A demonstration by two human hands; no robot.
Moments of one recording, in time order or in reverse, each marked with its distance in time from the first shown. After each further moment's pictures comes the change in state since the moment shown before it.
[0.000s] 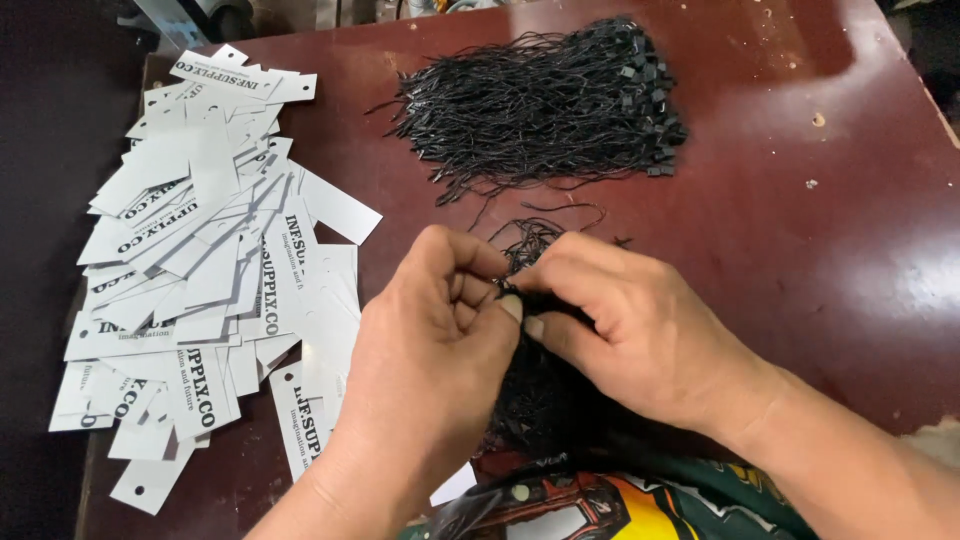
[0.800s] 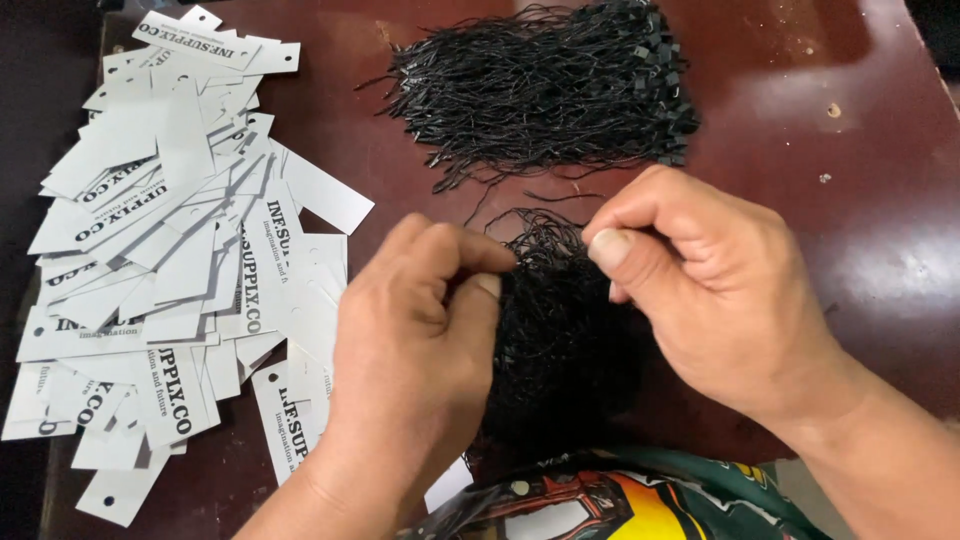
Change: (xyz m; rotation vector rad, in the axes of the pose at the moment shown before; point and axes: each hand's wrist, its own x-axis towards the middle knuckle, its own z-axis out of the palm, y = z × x) left_hand 0.028 -0.042 0.012 0.073 0.306 0.583; right_hand 0.006 0.000 -0.019 0.112 0.169 0.185
